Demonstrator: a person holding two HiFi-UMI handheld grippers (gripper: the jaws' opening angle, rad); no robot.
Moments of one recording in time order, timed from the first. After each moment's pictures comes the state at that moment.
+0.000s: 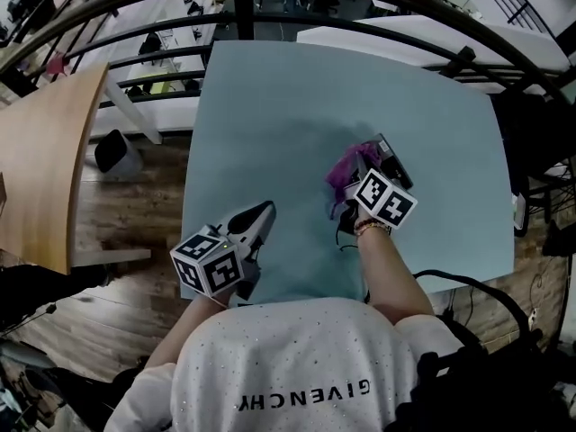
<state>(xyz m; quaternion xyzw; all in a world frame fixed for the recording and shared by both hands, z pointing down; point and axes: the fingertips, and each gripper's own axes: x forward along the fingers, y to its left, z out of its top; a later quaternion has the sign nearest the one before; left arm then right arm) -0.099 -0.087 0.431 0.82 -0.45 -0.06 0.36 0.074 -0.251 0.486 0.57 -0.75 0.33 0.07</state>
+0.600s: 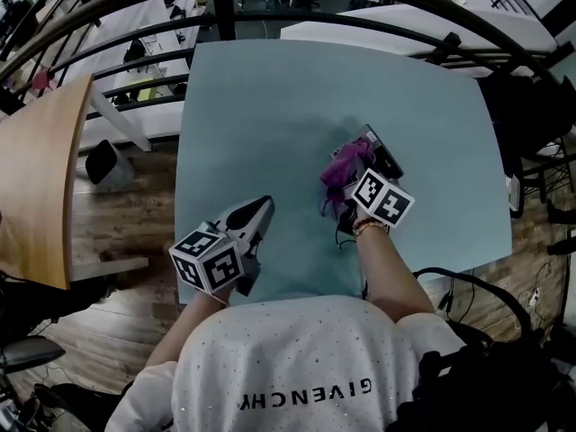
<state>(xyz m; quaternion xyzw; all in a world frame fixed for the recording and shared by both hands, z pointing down) -0.085 -0.097 0.428 0.83 -0.43 -0.05 0.35 0.107 -0.238 0.495 0.60 -0.72 0.33 0.09</state>
